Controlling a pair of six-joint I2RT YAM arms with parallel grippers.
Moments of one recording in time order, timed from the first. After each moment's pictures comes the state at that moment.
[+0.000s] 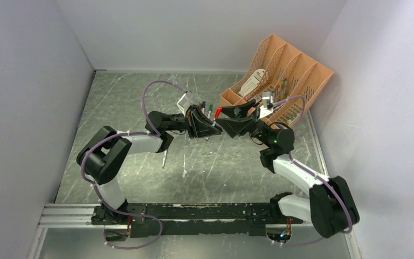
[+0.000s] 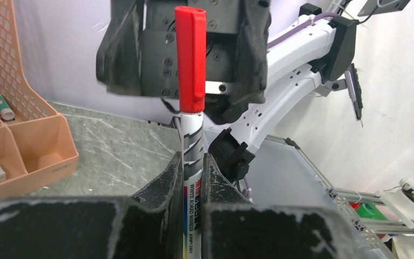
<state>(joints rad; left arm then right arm) -0.66 1.76 0.85 1.52 1.00 -0.96 0.38 1.21 0.47 1.34 -0.65 0.81</state>
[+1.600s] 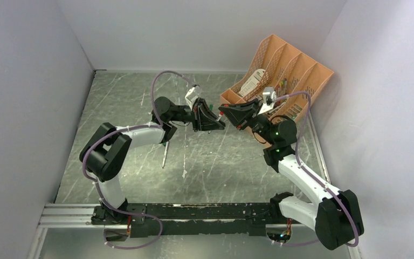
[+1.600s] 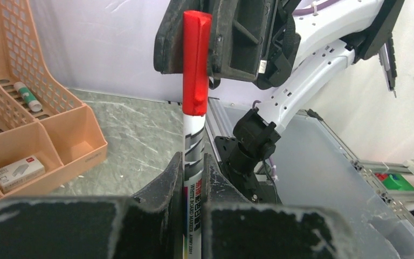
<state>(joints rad) -0.64 1.77 0.99 1.25 1.08 -0.75 0.39 1.07 0.57 0.91 -0.59 0.54</state>
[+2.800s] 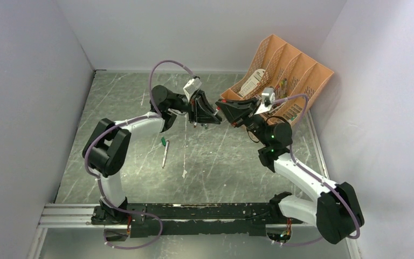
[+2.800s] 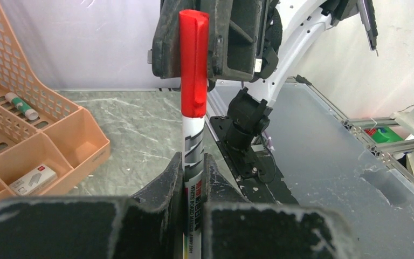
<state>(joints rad) -0.58 1.86 1.21 1.22 1.32 -0.78 0.47 1.14 0.56 1.07 -0.42 0.49</state>
